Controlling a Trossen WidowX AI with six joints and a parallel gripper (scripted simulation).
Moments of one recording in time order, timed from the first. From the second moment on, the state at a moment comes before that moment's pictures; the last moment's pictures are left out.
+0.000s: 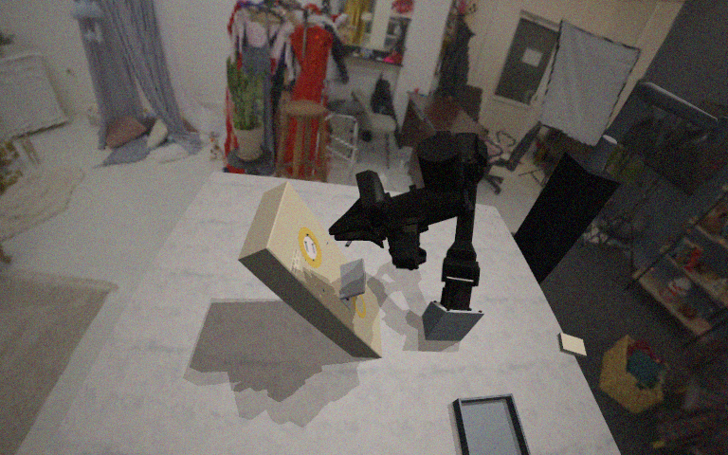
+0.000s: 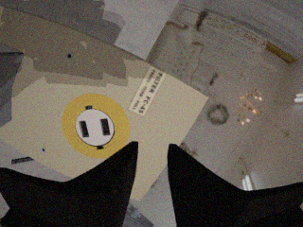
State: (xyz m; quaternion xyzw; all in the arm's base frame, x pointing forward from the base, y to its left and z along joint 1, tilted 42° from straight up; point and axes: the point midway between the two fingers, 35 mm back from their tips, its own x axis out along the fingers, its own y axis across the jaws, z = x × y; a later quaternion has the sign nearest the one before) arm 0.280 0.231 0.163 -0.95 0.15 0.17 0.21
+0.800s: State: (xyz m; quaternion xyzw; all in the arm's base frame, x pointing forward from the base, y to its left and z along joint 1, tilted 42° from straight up) arm 0.283 0.172 0.158 -0.95 0.19 0.20 0.13
